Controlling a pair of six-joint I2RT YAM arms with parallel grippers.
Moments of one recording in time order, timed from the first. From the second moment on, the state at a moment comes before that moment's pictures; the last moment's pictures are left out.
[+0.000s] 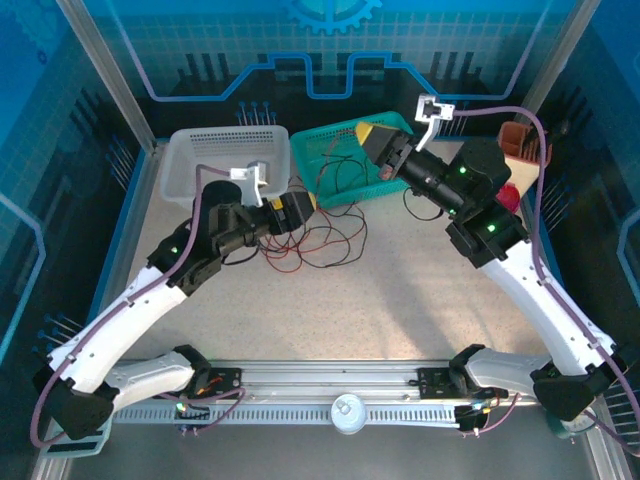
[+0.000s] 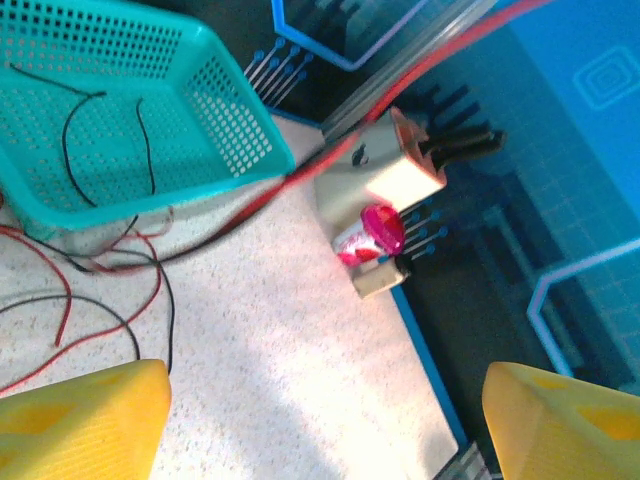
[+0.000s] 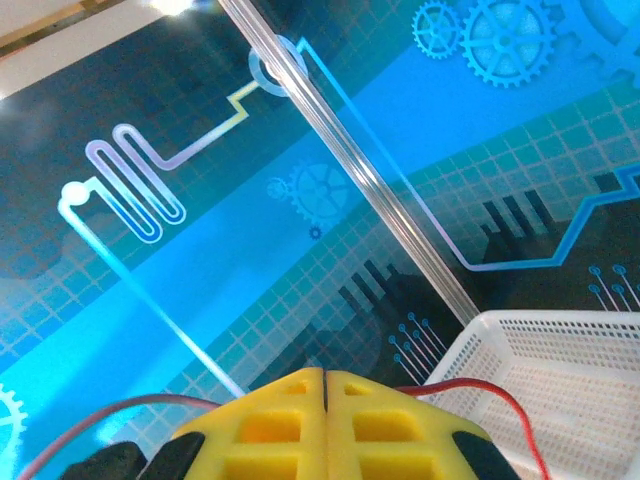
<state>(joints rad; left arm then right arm) -0.61 1.06 1.10 -0.35 0.14 -0.76 0.56 1.18 1.42 -0.05 -0.29 0.71</state>
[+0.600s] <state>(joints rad) -0.76 1.07 1.07 -0.27 0.09 -0.74 0.61 1.21 1.49 -0.13 -0.25 0.62</state>
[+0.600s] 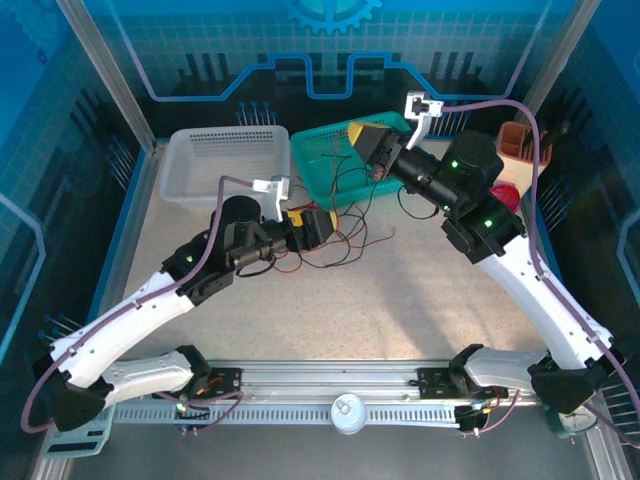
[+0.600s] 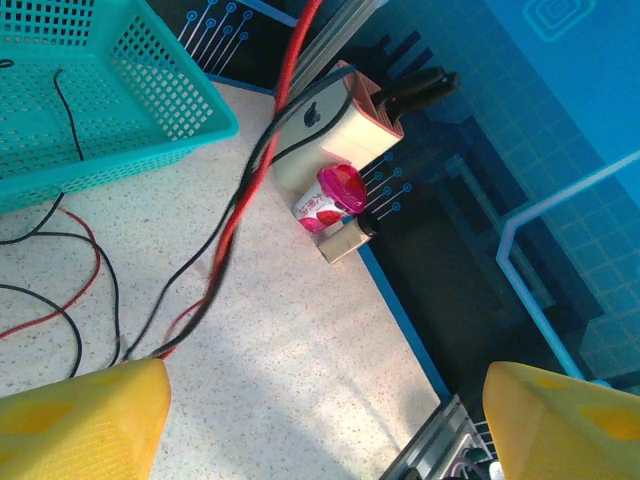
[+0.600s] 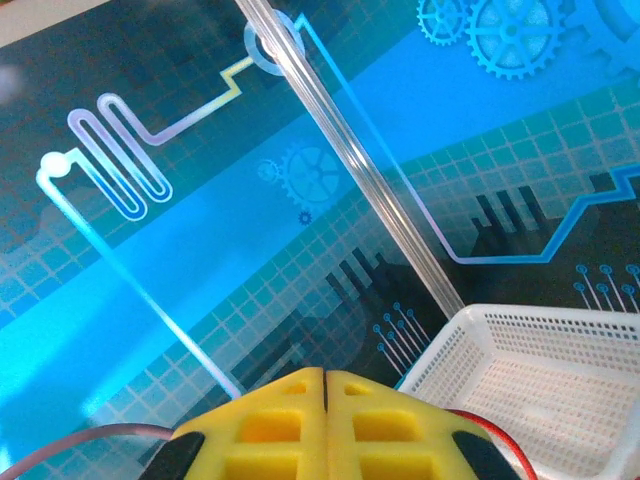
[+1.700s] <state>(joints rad) -0.87 1.11 0.91 0.00 -0.05 -0.72 0.74 1.22 1.57 -0.21 -0.12 0.42</state>
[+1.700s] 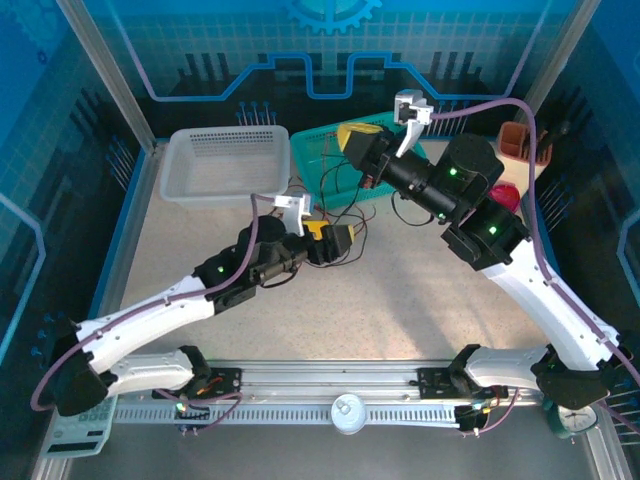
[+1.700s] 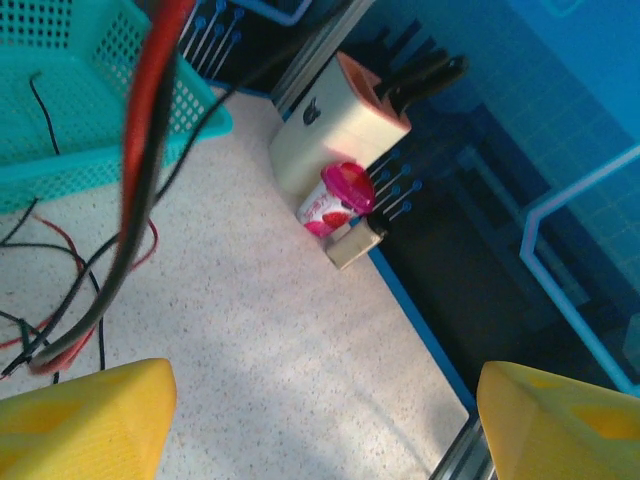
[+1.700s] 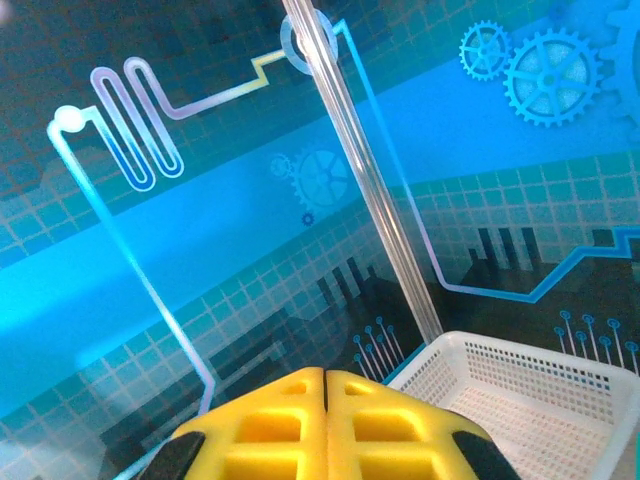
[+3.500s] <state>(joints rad) -0.88 1.49 1.08 0.03 -0.54 -0.37 0.86 1.21 1.63 -0.25 -0.03 0.33</state>
